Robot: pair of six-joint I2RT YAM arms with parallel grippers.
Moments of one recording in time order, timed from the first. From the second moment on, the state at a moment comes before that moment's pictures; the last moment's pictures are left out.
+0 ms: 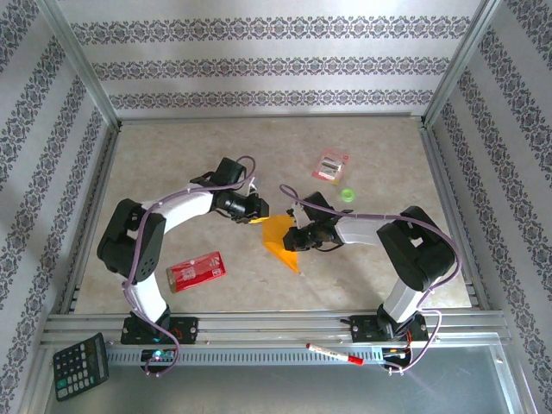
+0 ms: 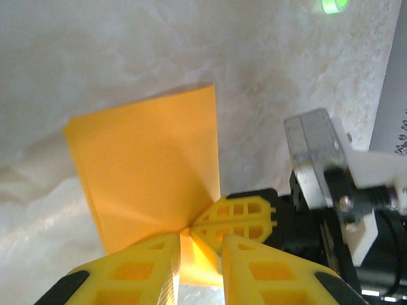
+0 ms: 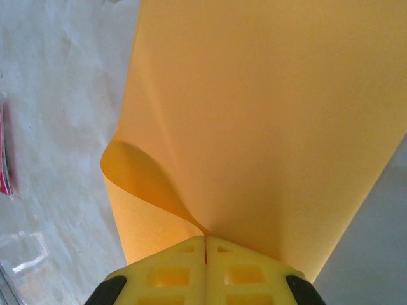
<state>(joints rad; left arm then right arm) -0.44 1.75 1.10 -0.41 0.64 -0.62 0.59 1.70 0.76 -0.13 -0.51 0.46</state>
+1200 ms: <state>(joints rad) -0.77 1.76 0.74 0.19 0.61 -1.04 0.58 1.71 0.72 0.01 -0.48 0.60</state>
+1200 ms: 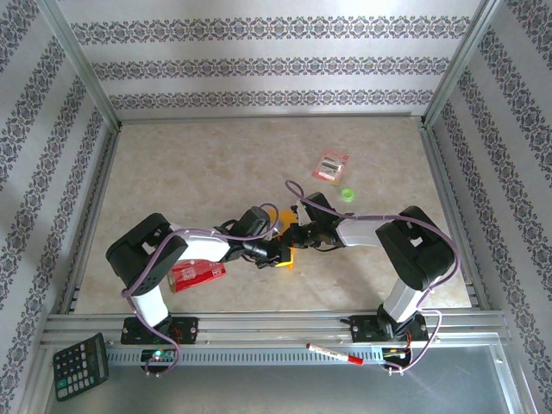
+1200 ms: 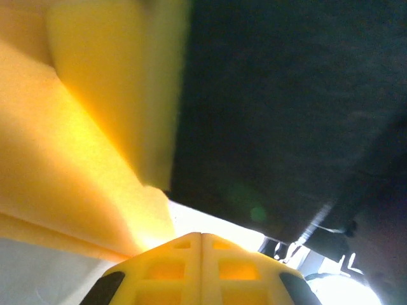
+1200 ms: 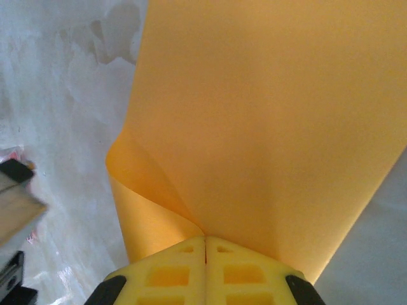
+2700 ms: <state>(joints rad) -0.79 1.83 0.79 0.13 0.60 -1.02 0.58 1.71 0.71 0.02 -0.48 0.60</state>
